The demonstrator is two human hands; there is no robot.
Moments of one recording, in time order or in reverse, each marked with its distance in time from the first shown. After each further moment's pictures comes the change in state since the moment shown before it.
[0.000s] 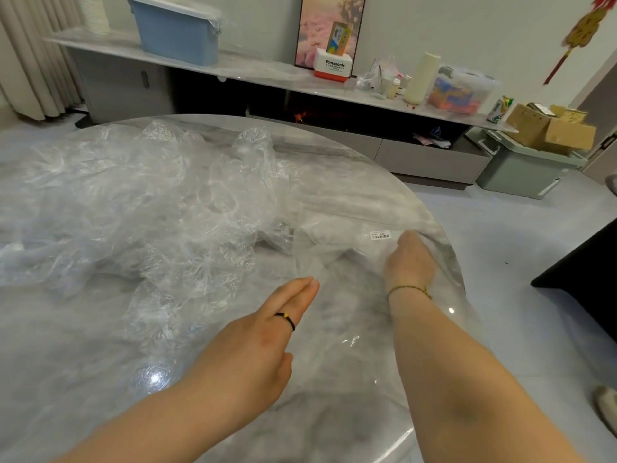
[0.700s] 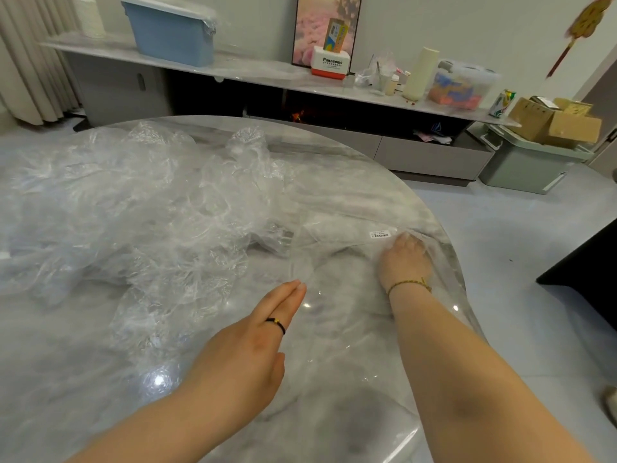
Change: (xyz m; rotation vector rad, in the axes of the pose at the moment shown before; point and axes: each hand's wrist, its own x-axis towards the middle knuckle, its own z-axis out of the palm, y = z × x) left_hand 0.011 0.001 0.012 0.047 -0.039 -0.090; right_hand 0.029 0.010 0.017 -0.246 -0.049 0.002
